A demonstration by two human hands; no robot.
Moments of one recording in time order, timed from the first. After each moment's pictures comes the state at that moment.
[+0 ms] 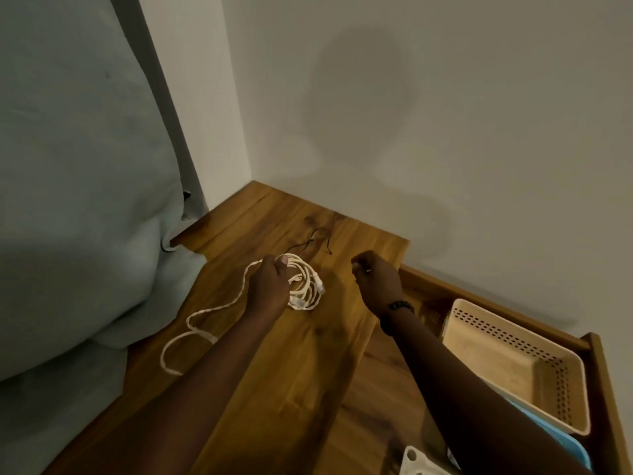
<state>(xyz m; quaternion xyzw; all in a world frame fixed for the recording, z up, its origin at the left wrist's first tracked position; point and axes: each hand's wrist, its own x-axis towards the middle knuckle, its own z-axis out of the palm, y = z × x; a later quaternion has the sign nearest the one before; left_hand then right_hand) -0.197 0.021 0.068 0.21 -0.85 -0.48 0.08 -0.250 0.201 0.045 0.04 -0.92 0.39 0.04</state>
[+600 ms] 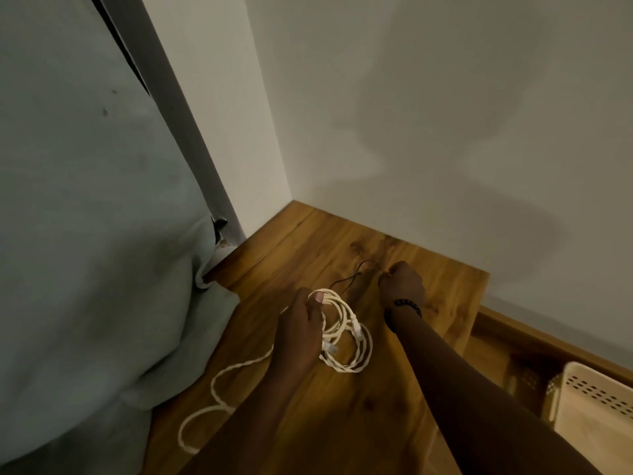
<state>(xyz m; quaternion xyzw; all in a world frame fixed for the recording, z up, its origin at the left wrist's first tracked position) -0.246 -0.002 0.039 0.19 -0.86 -0.46 0.10 -0.390 0.127 -0.017 -0.12 -0.91 0.39 -0.01</state>
